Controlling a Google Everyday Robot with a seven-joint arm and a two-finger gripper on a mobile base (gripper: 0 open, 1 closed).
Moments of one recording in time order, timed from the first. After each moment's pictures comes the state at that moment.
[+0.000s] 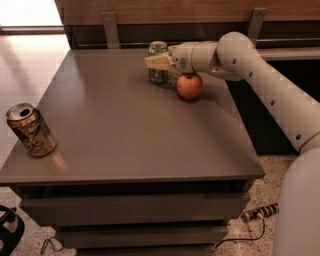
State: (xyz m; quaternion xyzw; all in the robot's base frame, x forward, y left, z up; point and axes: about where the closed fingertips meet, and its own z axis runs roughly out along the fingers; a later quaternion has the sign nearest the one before) arm 0.795 -0.008 0.878 -0.37 0.70 0.29 0.54
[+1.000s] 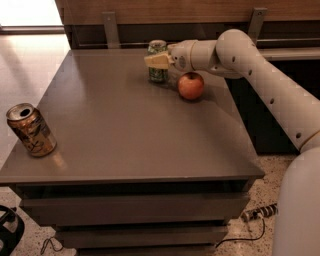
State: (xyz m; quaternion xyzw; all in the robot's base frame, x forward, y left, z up) arm 0.795 -0.002 0.887 -0.38 0.69 0.28 0.54
